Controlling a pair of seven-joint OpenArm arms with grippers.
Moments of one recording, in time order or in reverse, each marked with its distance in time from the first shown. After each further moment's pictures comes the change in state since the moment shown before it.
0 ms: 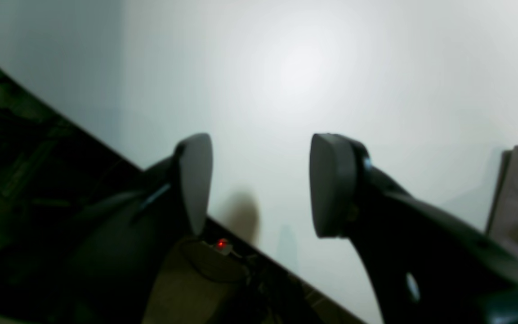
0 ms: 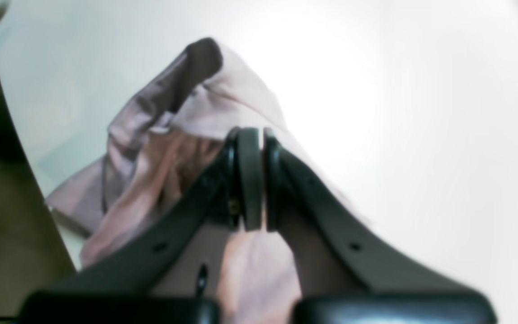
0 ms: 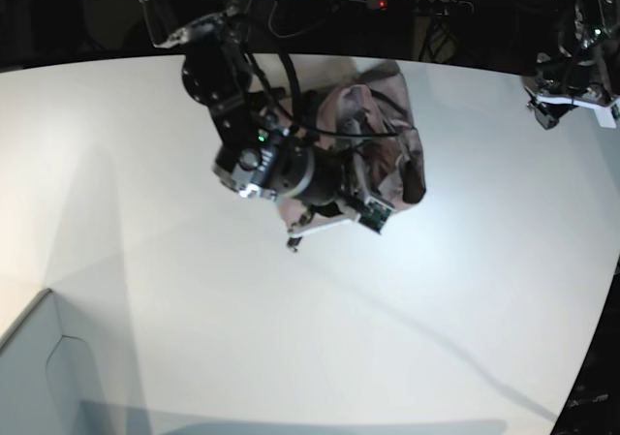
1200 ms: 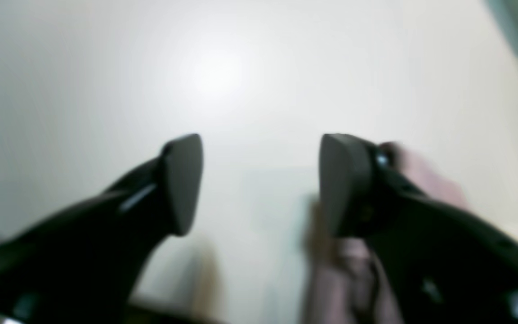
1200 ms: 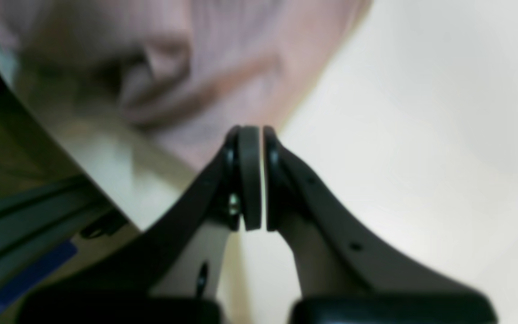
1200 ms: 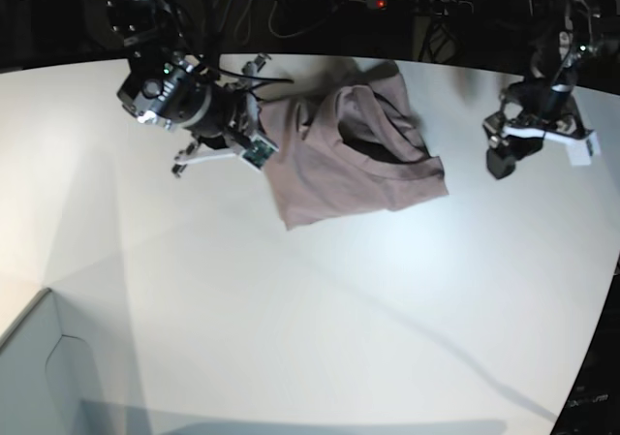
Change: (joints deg) left arm -2.2 -0.2 12.2 9.9 -11.2 0.4 -0.6; right arm -17.6 11.2 12.9 12.4 0.1 0.0 -4.3
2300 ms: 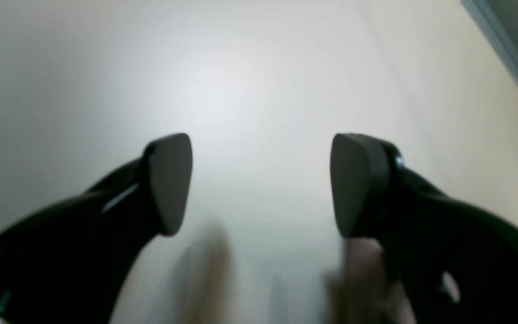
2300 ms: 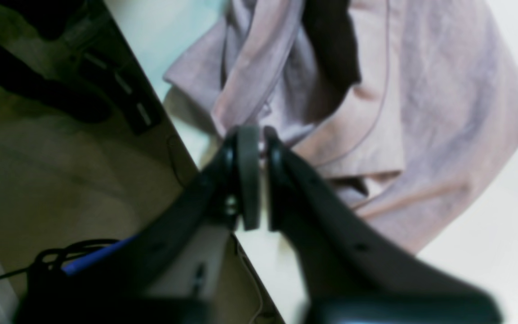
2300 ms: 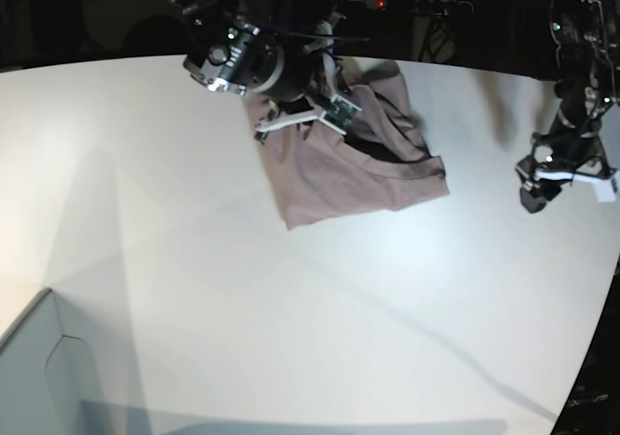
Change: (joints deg) left arm -10.7 -6.6 -4.2 -13.4 -0.8 0.0 0.4; right arm -3.7 -7.5 -10.7 -0.6 -0.2 0.0 1.9
